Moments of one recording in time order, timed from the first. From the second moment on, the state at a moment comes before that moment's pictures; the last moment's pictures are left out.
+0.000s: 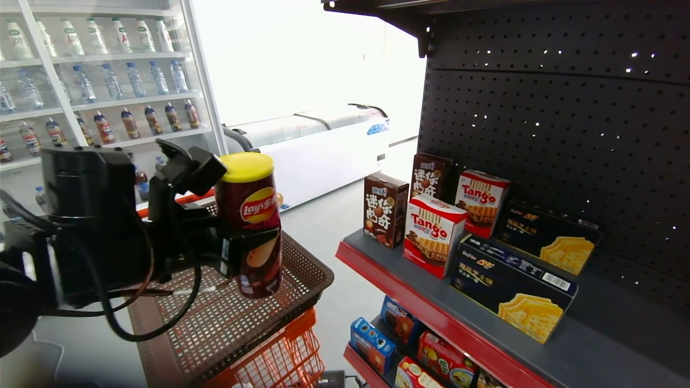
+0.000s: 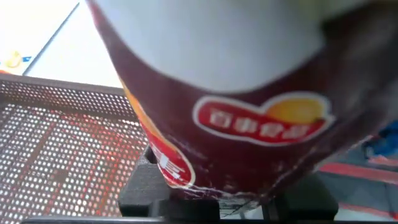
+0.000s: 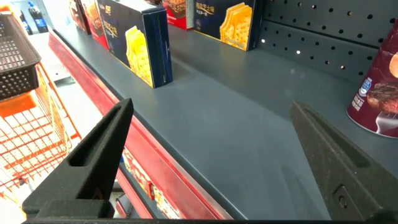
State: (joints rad) left arm -0.30 1.51 -0.78 -0.40 -0.29 0.12; right arm 0.00 0.00 0.00 0.00 0.03 0.00
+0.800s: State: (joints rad) left arm -0.45 1.29 -0.69 -0.31 -0.42 0.06; right arm 0.00 0.00 0.00 0.00 0.04 0.00
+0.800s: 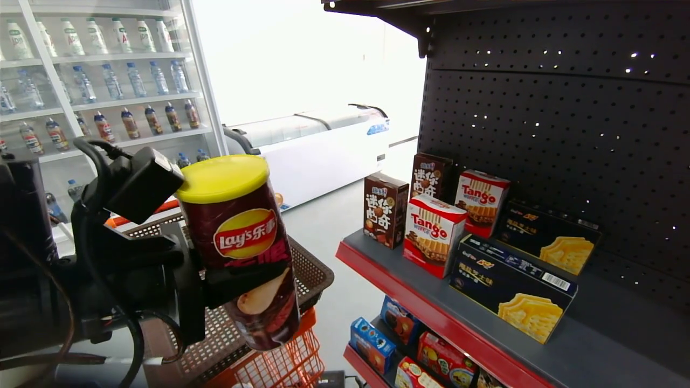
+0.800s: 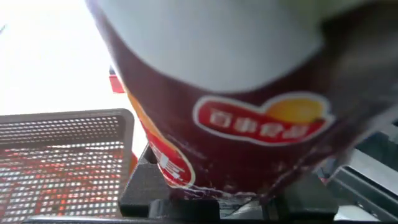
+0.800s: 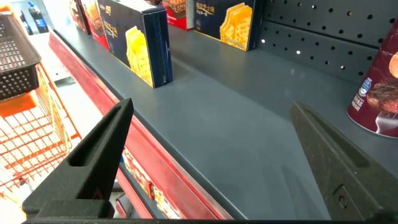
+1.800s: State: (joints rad) left arm -0.49 1.22 -0.64 -0.31 -0.48 -0.02; right arm 0.00 0.00 0.00 0.00 0.04 0.00
